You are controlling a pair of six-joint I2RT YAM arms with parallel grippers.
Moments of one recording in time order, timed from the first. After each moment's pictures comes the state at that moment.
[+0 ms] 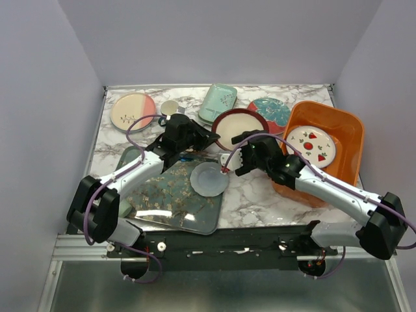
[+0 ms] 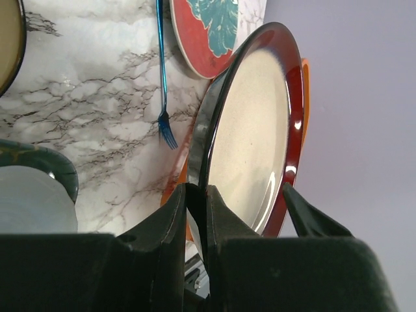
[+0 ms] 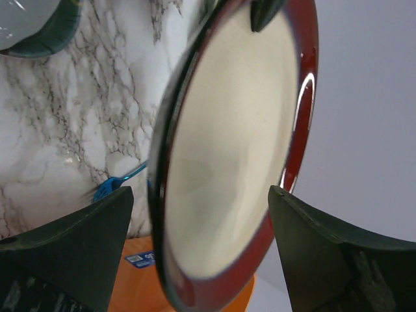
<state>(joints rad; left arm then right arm) -0.55 1.45 0.95 0.09 0.18 -1.29 0.79 1.24 0.93 -0.29 0.16 -1.25</state>
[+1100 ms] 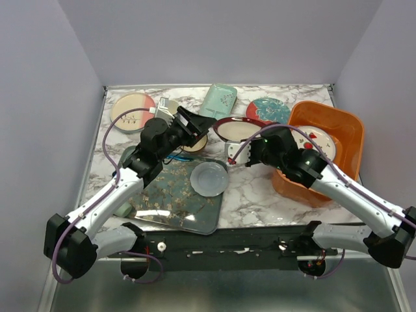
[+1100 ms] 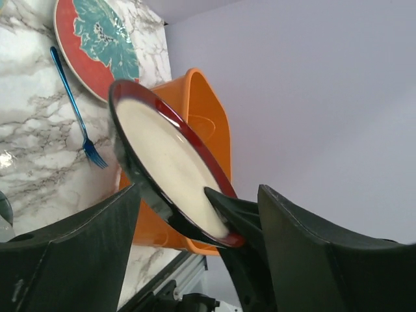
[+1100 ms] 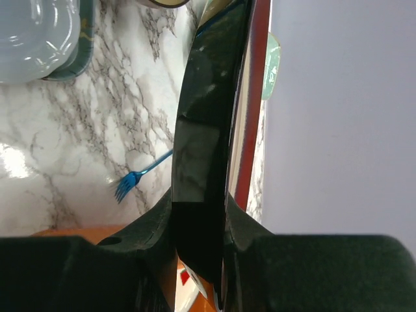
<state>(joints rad) -0.56 1.14 0.89 0.15 0.14 -1.23 0.82 1.17 1.12 -0.53 0.14 -1.09</state>
